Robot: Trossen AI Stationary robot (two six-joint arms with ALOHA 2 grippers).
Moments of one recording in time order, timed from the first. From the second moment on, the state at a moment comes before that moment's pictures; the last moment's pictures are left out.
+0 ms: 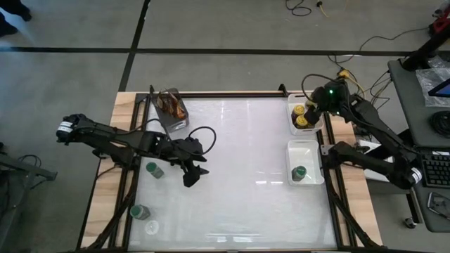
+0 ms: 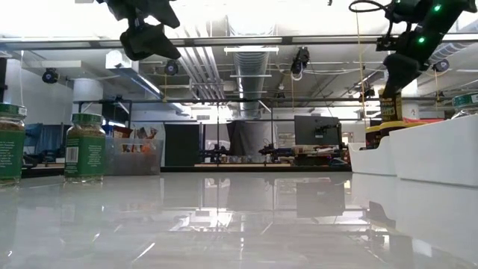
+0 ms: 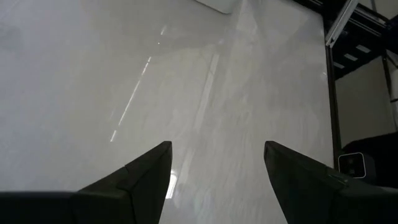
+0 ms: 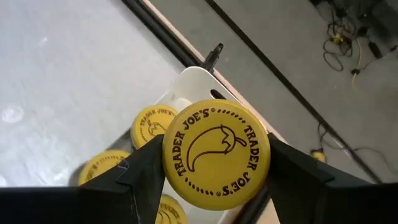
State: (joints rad) left arm -0.19 1.26 0.99 -0.47 -0.07 -0.53; right arm -0.98 0.78 0.82 -0.83 0.10 -0.33
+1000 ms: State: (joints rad) left arm -0.20 1.26 0.99 -0.50 -0.07 -0.44; right arm -0.75 1.13 0.91 -0.78 0.67 0.34
